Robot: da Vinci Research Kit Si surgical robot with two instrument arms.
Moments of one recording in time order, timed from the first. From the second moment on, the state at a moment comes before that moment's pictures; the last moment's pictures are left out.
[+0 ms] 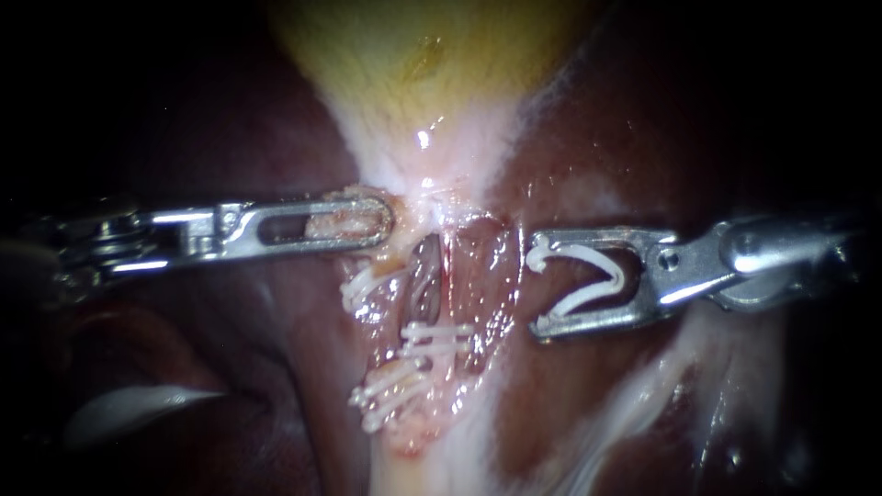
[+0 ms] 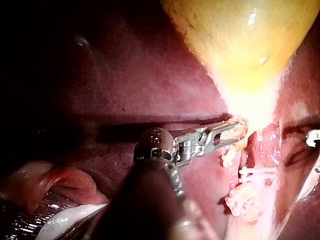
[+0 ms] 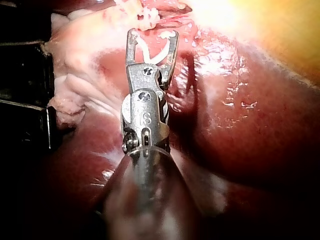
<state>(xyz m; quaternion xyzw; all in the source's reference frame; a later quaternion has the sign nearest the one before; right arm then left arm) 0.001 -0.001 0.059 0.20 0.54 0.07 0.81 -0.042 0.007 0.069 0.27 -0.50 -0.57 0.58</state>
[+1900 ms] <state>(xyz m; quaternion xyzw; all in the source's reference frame) 0.002 -0.001 0.059 0.20 0.55 0.07 0.81 -0.035 0.011 0.061 0.24 -0.53 -0.57 0.58</state>
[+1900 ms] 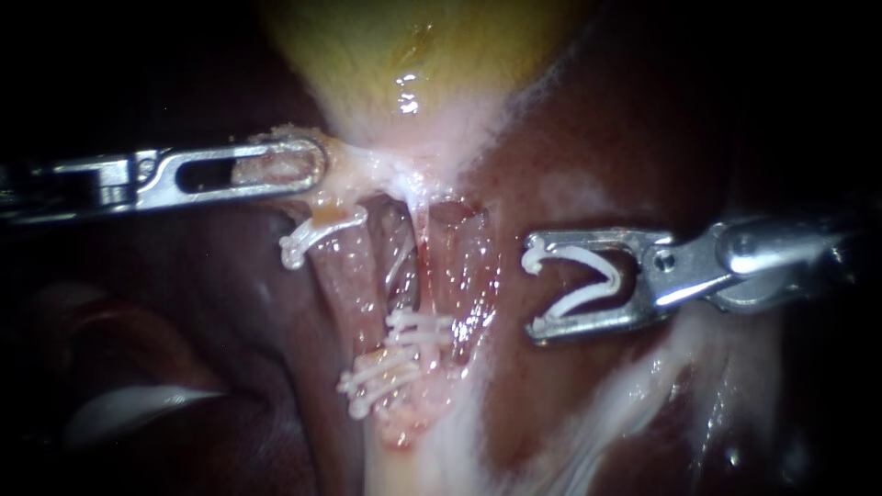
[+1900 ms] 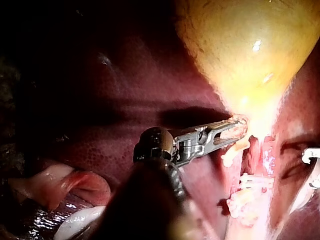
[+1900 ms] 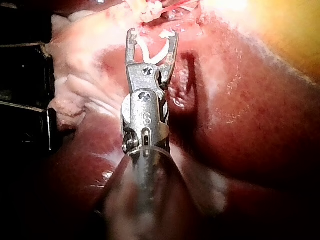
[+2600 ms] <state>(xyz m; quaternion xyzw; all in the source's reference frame) 0.007 -0.001 0.064 0.25 0.52 0.18 0.79 -0.036 0.010 0.060 0.24 -0.53 -0.57 0.57</state>
